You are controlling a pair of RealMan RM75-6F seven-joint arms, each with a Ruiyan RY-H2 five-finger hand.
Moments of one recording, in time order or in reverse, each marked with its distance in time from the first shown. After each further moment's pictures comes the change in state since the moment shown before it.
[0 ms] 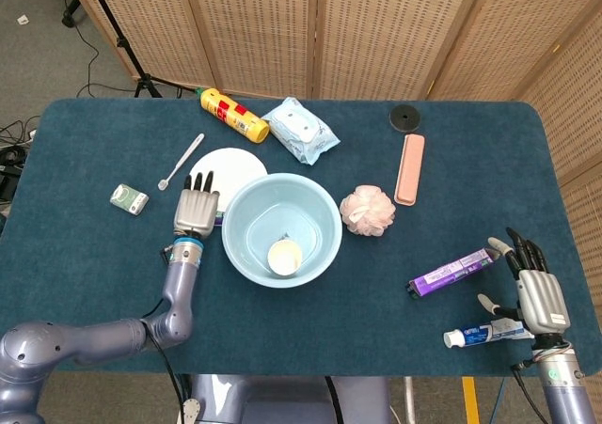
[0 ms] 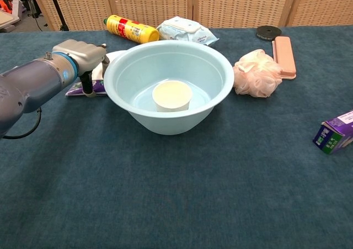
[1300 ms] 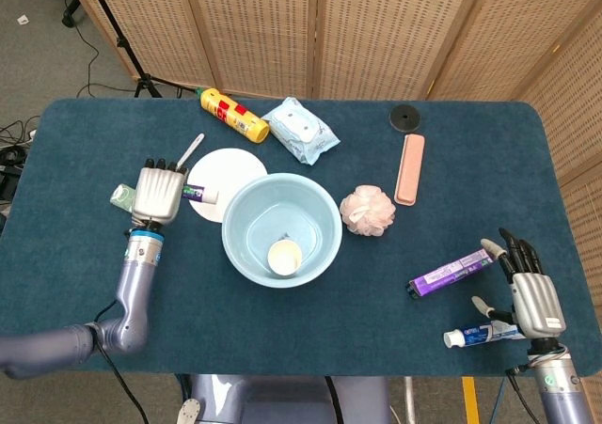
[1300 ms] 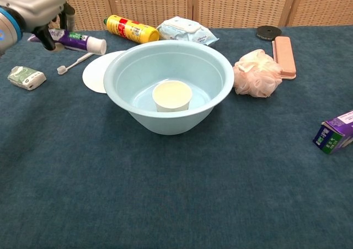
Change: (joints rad) left arm 0.136 0.264 0.011 -0.256 0.314 0.159 -0.112; right arm -0.008 0.011 -0.014 -0.054 -0.052 0.046 -0.046
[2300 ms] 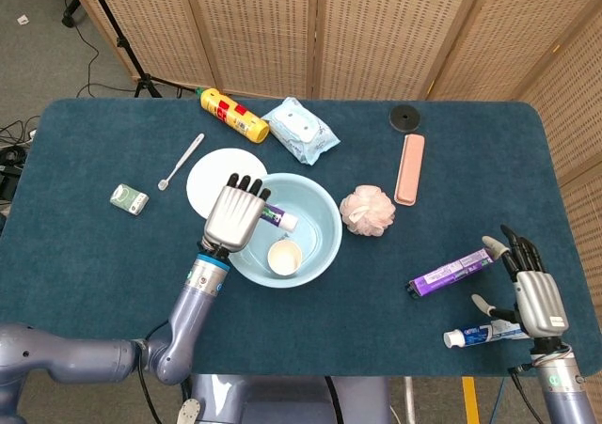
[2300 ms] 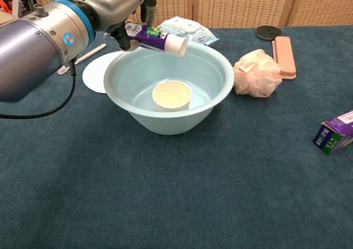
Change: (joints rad) left arm -0.100 -0.177 -0.042 -0.154 0.143 0.066 0.130; right arm 0.003 0.017 0.002 0.000 -0.011 0.010 0.083
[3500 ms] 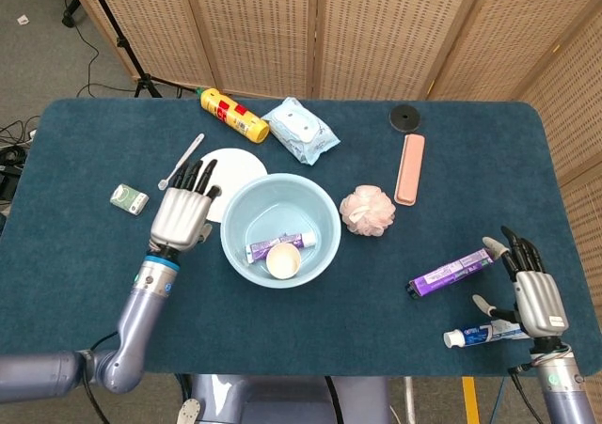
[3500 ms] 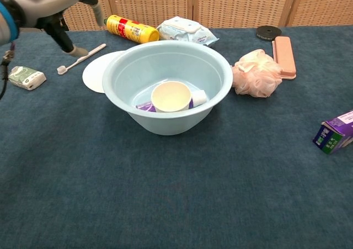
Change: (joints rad) left arm 0.160 0.262 0.040 -0.209 -0.059 -0.016 -0.155; right arm 0.002 -0.003 -0.002 -0.002 0.016 -0.015 -0.032
